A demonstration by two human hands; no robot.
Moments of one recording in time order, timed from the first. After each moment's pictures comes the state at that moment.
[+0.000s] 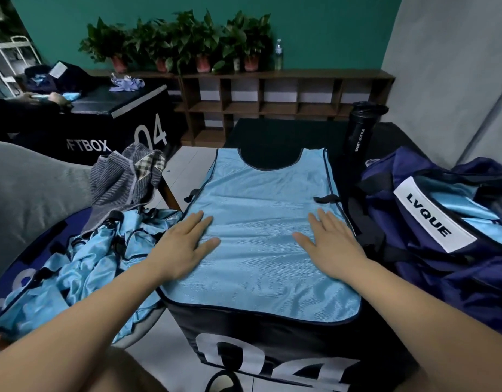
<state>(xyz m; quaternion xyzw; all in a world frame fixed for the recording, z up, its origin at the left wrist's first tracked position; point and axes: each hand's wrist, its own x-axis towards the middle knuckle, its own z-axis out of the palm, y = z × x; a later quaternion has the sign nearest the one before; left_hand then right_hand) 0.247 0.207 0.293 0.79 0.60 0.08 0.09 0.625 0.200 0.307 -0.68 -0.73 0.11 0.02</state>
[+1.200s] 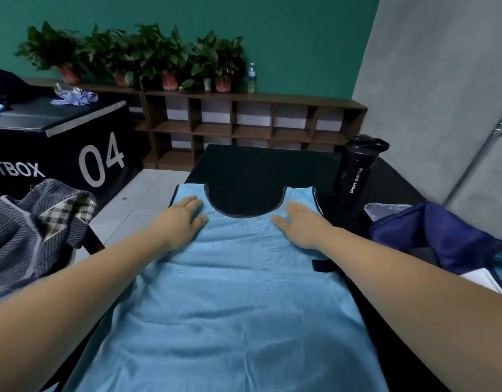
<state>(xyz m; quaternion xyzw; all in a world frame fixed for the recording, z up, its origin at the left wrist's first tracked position) 0.308 0.480 0.313 0.77 0.62 0.11 0.09 0.639 0.469 0.319 -0.70 -0.71 0.10 0.02</state>
